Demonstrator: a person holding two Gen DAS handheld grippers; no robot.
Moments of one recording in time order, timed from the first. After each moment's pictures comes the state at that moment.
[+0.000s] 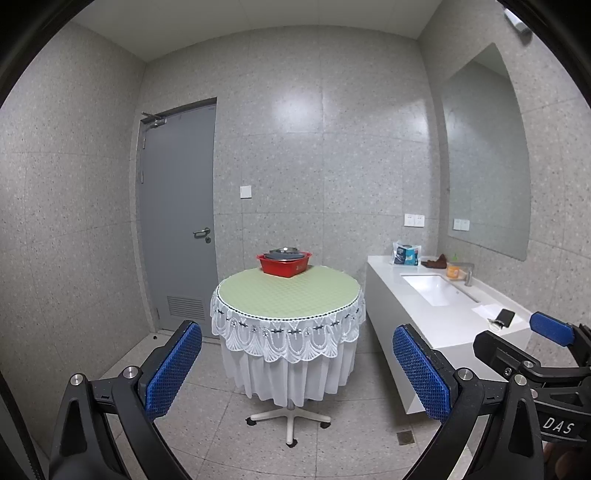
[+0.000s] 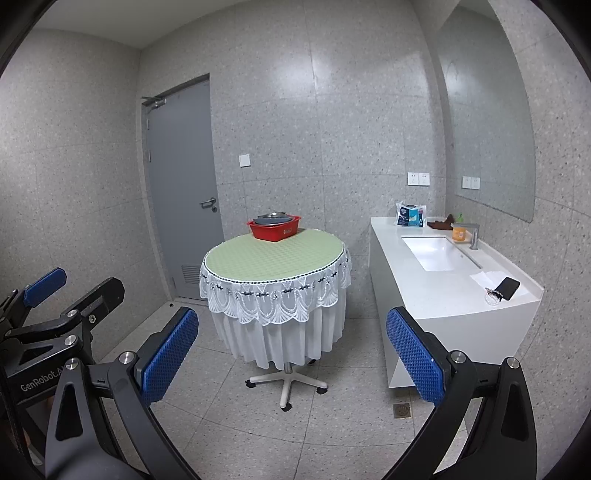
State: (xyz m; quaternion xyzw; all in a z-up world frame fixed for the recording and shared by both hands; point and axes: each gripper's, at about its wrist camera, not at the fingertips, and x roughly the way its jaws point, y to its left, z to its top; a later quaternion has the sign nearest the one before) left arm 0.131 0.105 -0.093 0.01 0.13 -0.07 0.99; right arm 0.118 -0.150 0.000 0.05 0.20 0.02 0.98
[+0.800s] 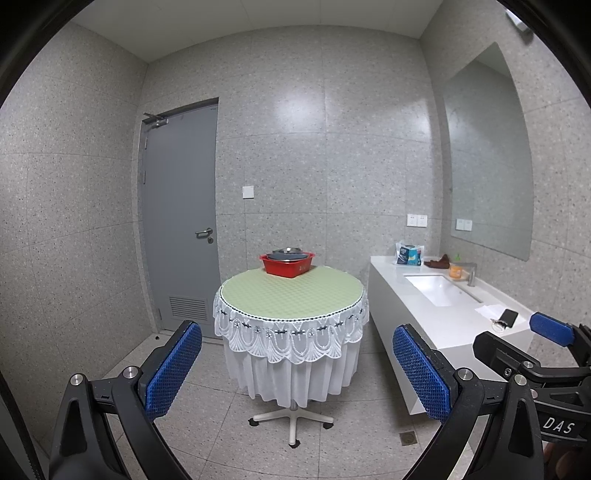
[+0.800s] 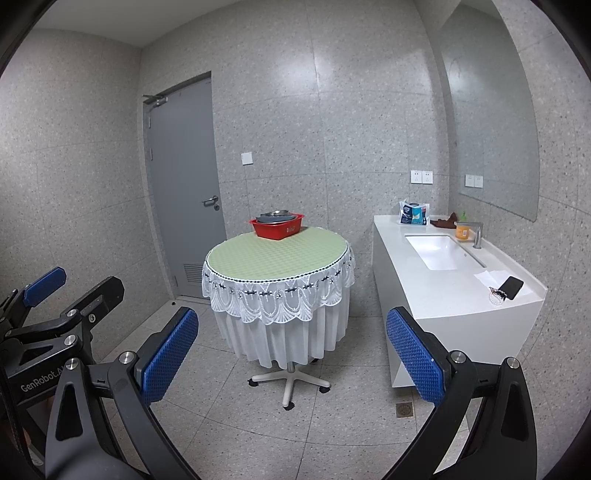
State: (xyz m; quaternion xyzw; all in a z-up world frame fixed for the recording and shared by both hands) left arm 0.135 0.094 -0.102 0.01 0.13 -0.06 0.99; right arm 0.125 -0.148 0.001 0.05 0.21 0.03 0.98
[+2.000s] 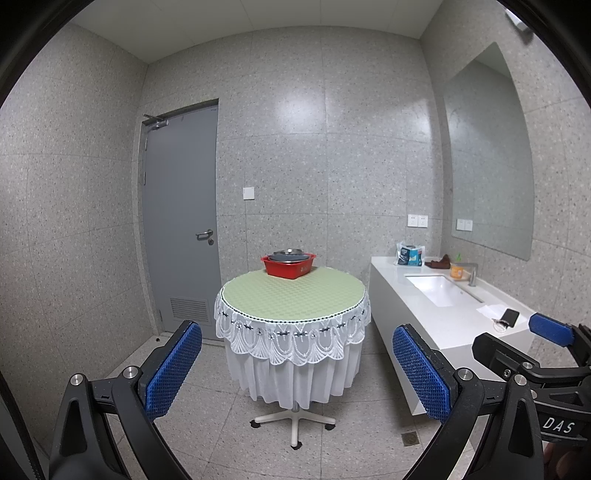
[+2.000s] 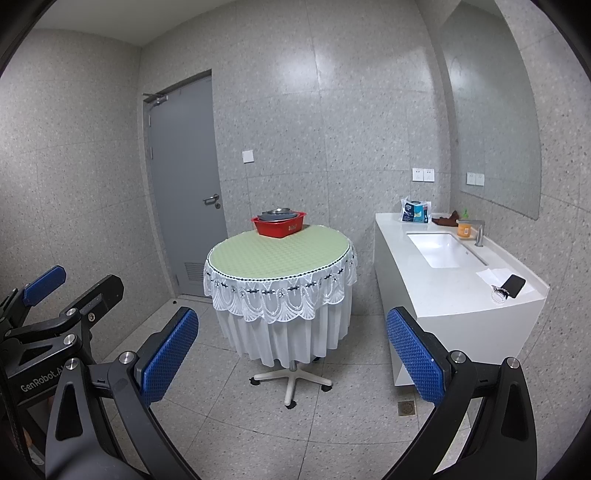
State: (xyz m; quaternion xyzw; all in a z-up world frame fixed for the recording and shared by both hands) left arm 0.133 0.077 -0.108 0.01 0.12 -0.06 0.99; right arm 0.129 -0.144 -0.001 0.06 0.21 0.03 0.98
